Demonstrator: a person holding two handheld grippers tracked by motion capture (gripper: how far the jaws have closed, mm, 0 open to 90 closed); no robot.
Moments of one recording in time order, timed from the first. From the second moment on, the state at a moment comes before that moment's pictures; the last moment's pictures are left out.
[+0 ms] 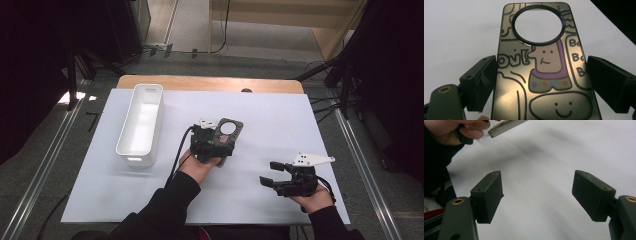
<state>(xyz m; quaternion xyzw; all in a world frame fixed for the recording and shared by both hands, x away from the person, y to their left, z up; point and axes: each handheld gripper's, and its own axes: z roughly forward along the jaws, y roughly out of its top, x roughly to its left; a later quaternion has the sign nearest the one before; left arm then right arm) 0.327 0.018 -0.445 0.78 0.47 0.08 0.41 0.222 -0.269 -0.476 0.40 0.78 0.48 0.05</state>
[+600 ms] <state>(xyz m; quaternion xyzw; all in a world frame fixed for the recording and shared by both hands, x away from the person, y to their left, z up) 0.341 0.049 -0.431 0.77 0.47 0.03 0.44 0.225 -0.266 -0.478 0.41 0.78 0.48 0.04</state>
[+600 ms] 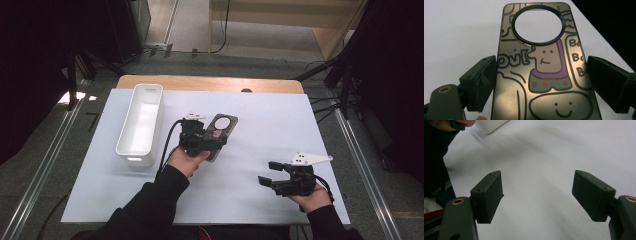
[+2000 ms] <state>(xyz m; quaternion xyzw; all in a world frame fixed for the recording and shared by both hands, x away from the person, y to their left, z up) 0.362 0.059 -0.443 0.72 0.50 0.03 0.48 0.242 -0.255 -0.465 0.45 0.74 0.49 0.02</state>
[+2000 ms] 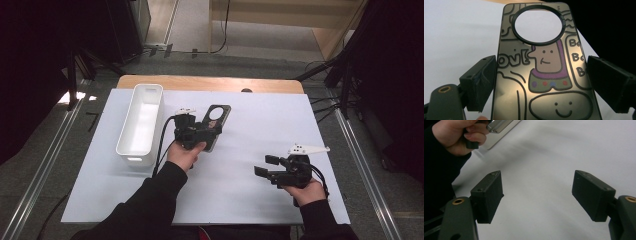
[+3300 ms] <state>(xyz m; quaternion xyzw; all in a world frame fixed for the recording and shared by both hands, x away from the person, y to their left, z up) 0.357 0.055 -0.448 0.70 0.51 0.03 0.50 0.288 -0.234 -0.443 0.51 0.71 0.49 -0.01</state>
